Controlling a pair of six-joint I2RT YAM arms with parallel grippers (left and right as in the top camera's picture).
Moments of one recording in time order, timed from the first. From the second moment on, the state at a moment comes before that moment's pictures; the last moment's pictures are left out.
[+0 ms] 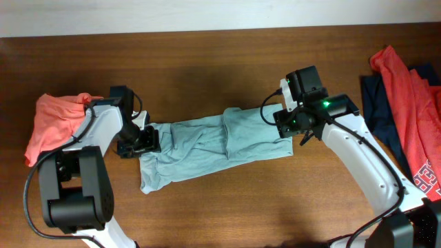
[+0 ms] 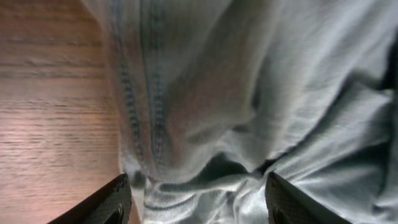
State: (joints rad) left arm 0.04 1.91 1.21 -0.94 0.17 -0.07; right arm 0.26 1.55 1.25 -0.89 0.09 -0.03
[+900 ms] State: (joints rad) left arm 0.15 1.87 1.17 -0.93 0.33 -0.08; right arm 0.26 1.55 1.25 -0.91 0.09 -0.03
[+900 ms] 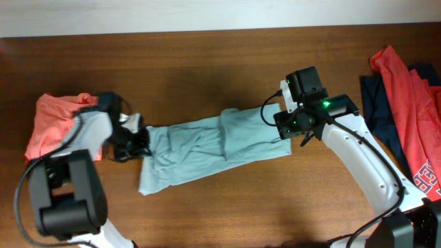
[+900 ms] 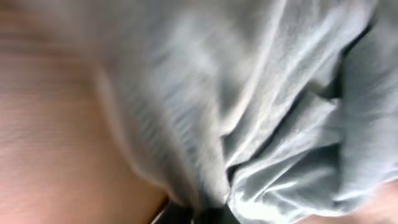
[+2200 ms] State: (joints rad) left arm -0.34 1.74 1.49 -0.96 0.35 -0.14; right arm 0.26 1.55 1.25 -0.96 0.09 -0.03
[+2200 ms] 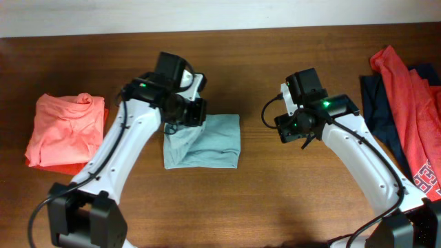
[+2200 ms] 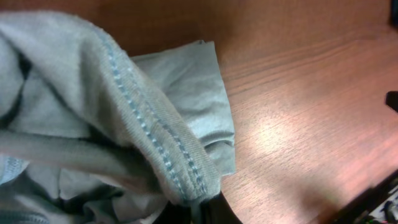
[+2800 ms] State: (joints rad) left arm -0.51 1.85 1.49 -0.90 0.31 -0.22; right arm 0.26 1.55 1.25 -0.97 0.09 -0.03
